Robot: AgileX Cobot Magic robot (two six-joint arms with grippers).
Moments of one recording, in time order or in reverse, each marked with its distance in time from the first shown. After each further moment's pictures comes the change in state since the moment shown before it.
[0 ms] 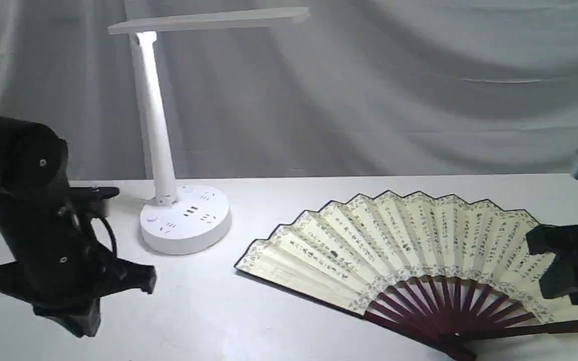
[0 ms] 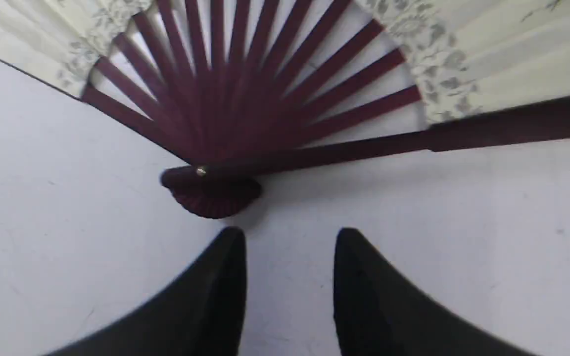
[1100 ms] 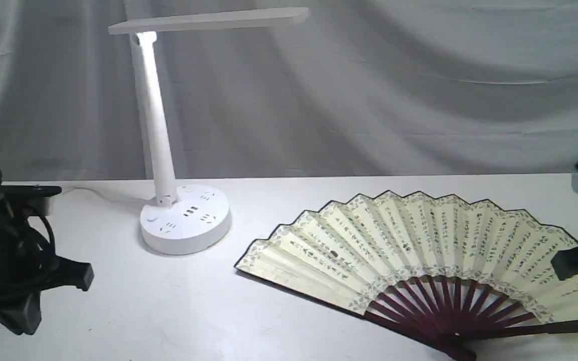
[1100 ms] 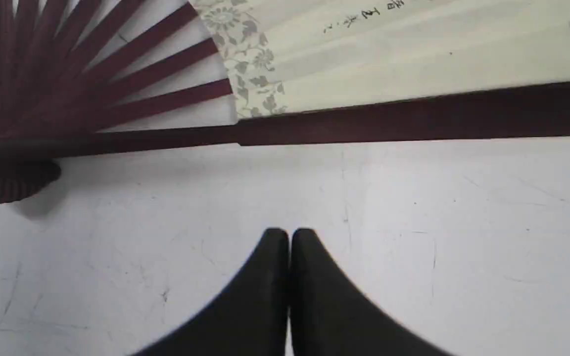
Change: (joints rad) left arm 0.181 -0.010 0.000 0.007 0.057 0.175; right arm 0.030 0.058 -0.084 -0.420 0.036 0.161
